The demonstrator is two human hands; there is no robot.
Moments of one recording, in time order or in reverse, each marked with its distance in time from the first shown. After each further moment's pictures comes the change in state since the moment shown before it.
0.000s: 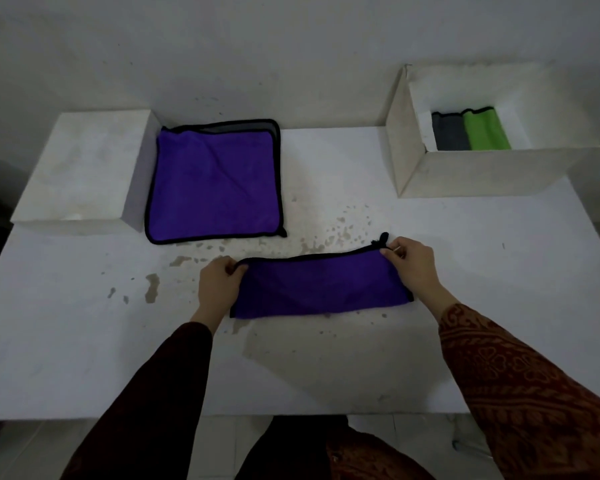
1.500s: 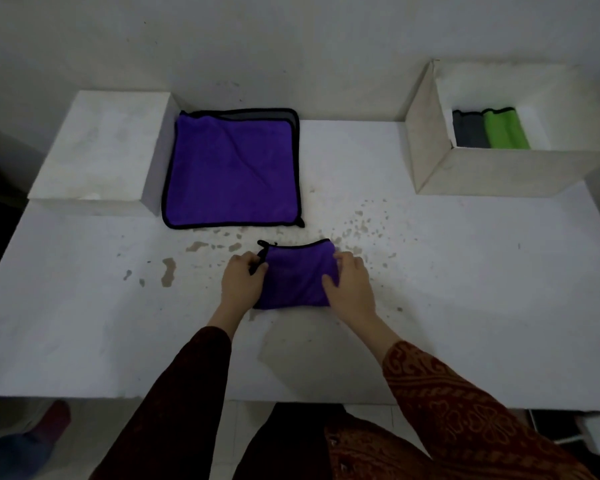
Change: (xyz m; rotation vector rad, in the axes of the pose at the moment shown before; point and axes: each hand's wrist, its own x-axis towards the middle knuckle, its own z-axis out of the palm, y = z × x) left_hand -0.016 -0.008 0.004 -0.011 -0.074 0.014; right_hand -0.088 -0.090 0.094 -0.006 -0.072 -0.057
